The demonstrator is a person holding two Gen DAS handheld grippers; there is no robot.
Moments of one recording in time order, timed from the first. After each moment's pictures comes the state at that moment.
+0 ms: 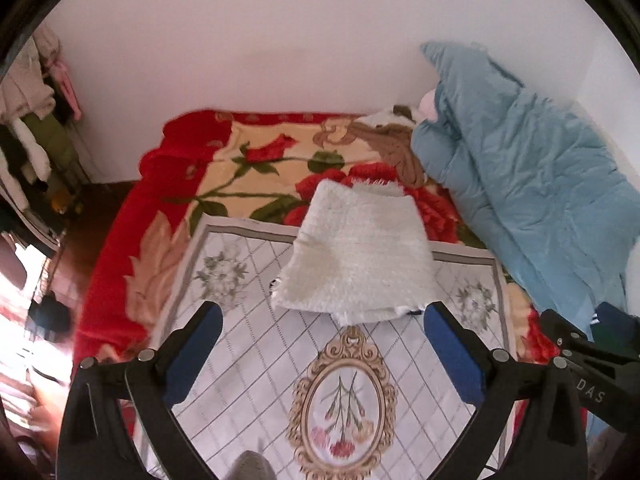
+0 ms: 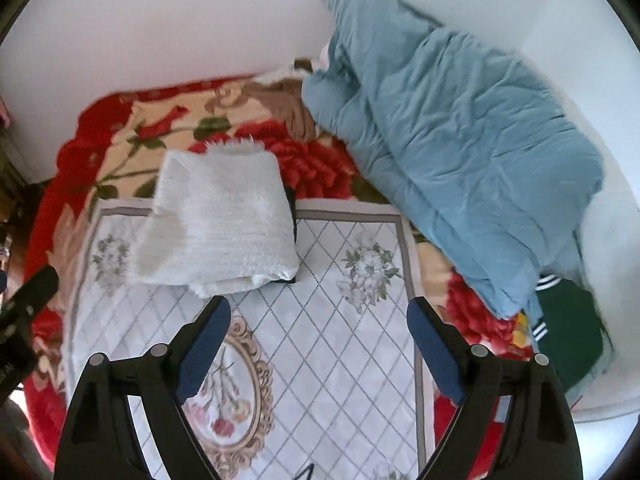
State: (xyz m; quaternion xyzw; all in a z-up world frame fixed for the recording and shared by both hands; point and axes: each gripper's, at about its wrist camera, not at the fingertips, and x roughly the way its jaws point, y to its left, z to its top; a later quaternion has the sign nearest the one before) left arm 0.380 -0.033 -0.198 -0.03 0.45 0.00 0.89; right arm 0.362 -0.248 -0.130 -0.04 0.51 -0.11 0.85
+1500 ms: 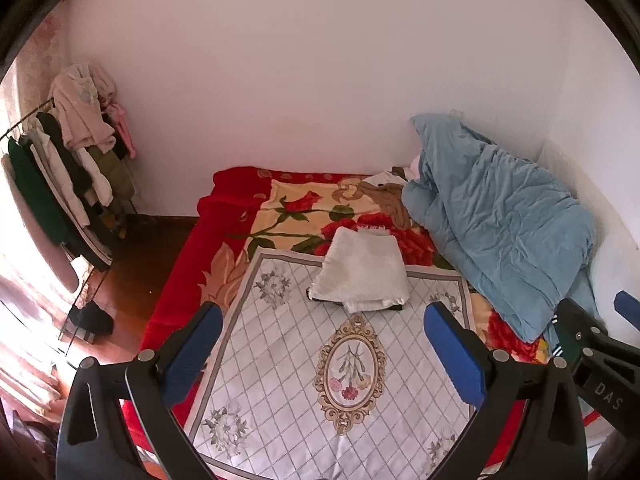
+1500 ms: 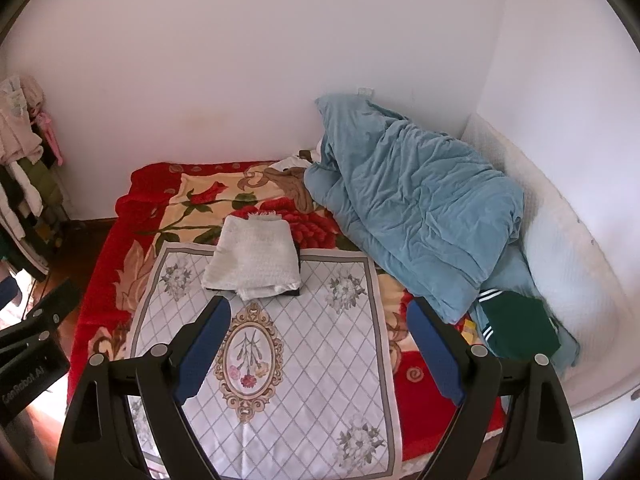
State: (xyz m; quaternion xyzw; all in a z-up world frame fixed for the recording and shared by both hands) left arm 0.168 -0.019 -0.011 -0.02 0.37 0.03 0.93; right arm 0.105 -0.226 0.129 -0.05 0.40 -0.09 0.91
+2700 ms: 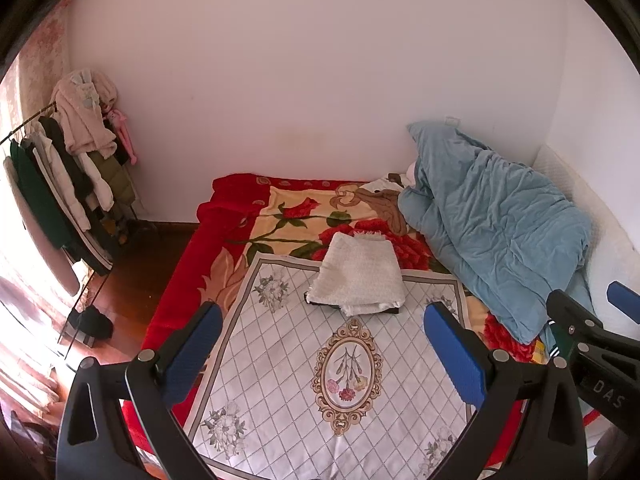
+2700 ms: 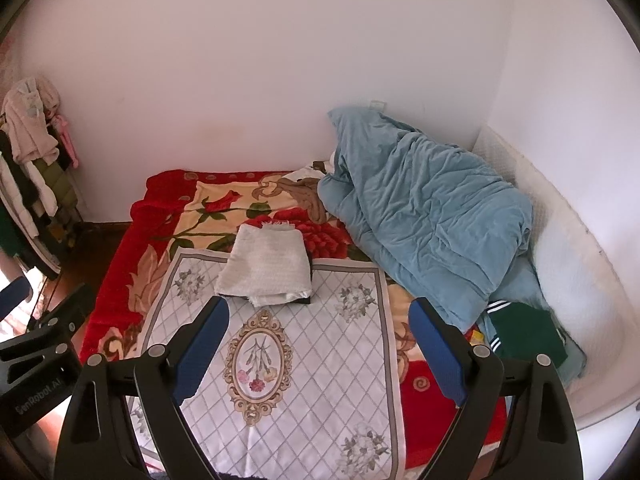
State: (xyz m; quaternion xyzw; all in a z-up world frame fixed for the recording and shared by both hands) left arm 0.154 -0.018 0.002 -0.03 0.36 0.02 0.93; right arm 0.092 -0.218 0.144 -0.04 0.39 -0.07 0.92
